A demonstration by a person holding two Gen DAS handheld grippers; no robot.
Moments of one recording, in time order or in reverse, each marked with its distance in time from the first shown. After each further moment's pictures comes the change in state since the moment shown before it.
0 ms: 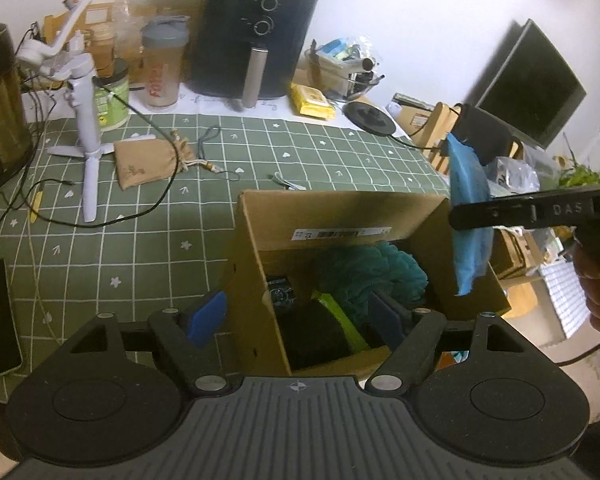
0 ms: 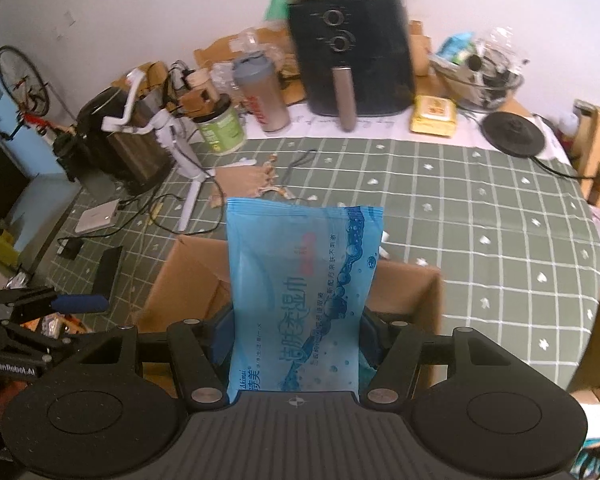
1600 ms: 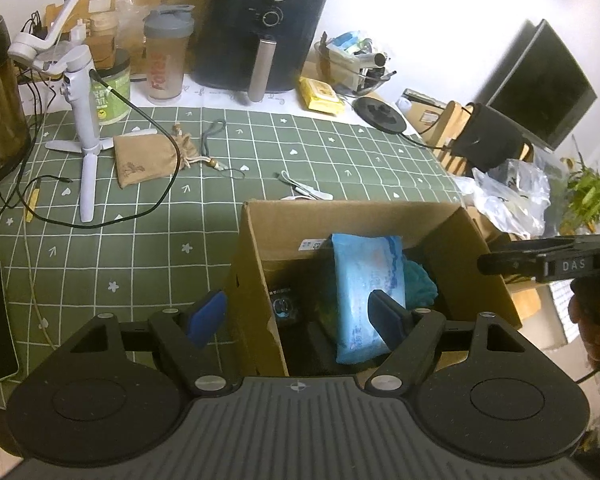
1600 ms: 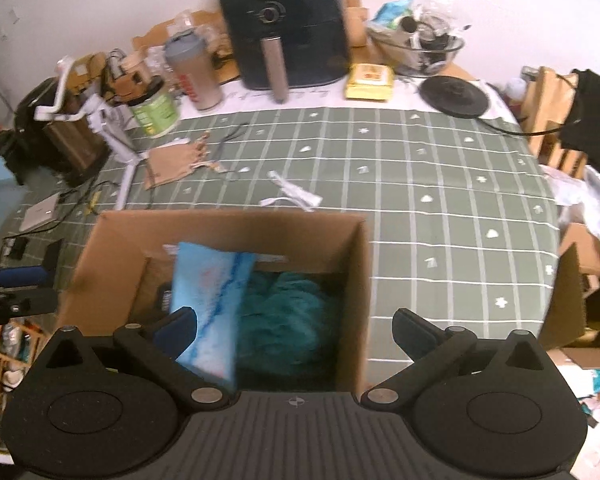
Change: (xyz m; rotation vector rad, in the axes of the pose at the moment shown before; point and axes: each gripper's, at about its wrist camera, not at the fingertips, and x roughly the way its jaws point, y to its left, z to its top) left arm 0.020 0.003 0.018 -0.023 0.031 0.012; right arm 0.006 -0.044 -0.028 0.107 0.030 -0.195
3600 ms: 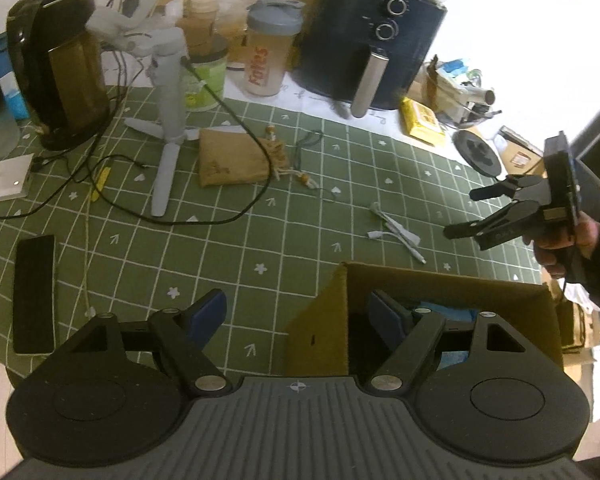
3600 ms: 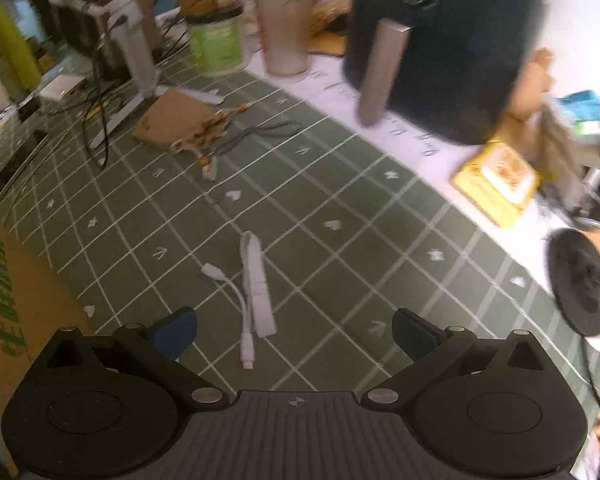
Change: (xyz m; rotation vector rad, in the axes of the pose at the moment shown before) left arm 0.020 0.035 0.038 -0.215 0.003 0.222; right arm 0.213 -0.013 0.153 -0.665 0.124 0.214
